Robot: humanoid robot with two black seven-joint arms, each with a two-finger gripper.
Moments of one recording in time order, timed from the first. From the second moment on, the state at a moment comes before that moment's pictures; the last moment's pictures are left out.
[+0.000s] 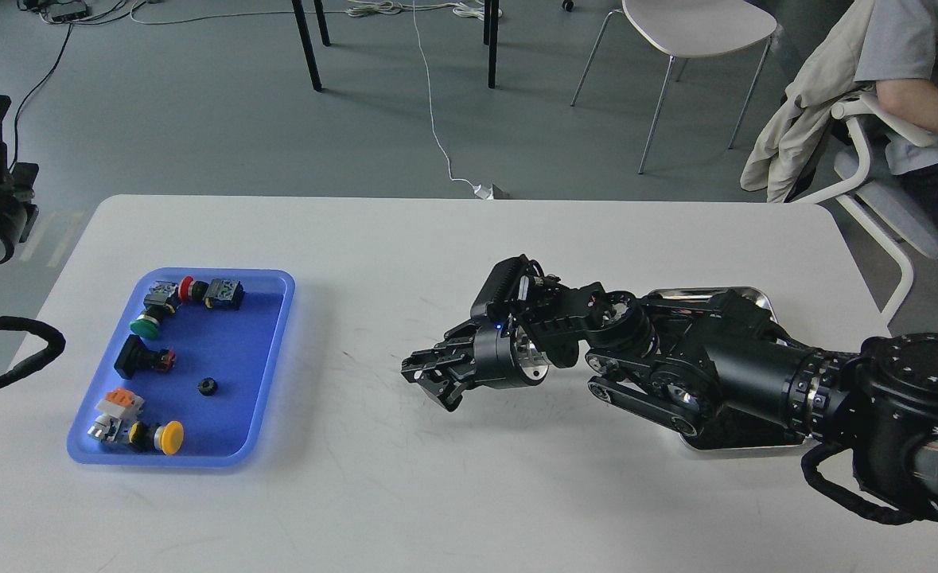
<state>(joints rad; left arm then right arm) -0.72 0.75 -0.46 -0.78 0.18 0.10 -0.49 1.01 0.00 0.00 0.81 -1.86 0.11 0.43</state>
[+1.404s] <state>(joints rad) -0.70 0.86 -0.46 -0.87 0.18 0.10 -0.49 0.95 0.00 0.00 0.80 -1.86 0.08 0.41</state>
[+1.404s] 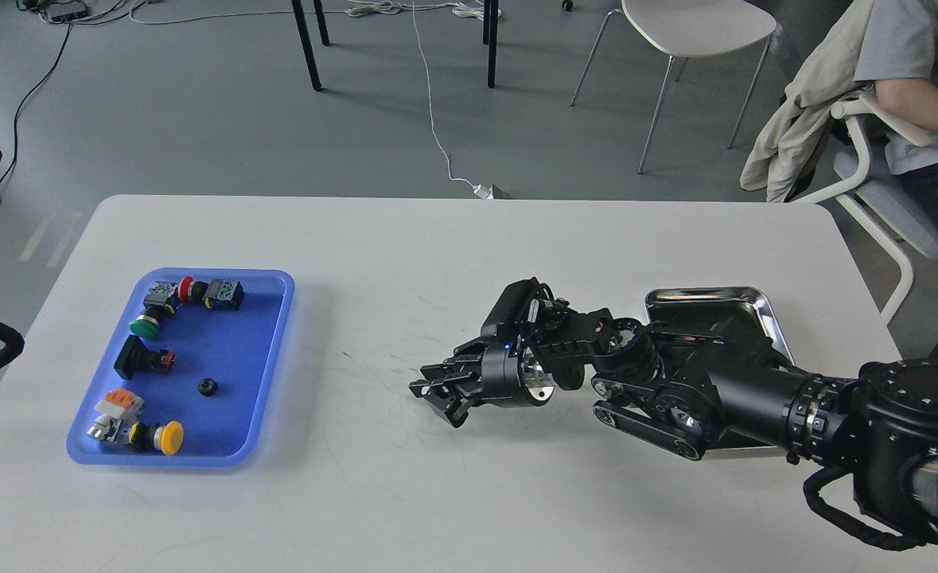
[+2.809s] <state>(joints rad) -0.70 0.91 -0.42 -0.88 0.44 -0.01 -0.49 1.02 -0.23 0.54 0.76 -1.49 0.15 0.20</state>
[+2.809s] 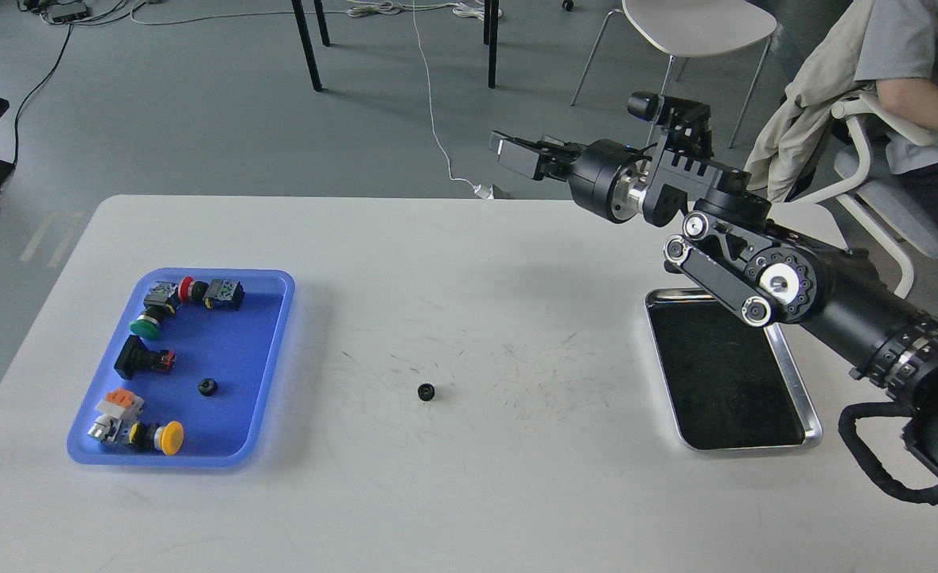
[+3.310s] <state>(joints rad) -0.69 1.01 -0.41 -1.05 0.84 -0.07 -0.49 1.01 -0.49 0.48 0.66 -0.94 0.15 0.20</state>
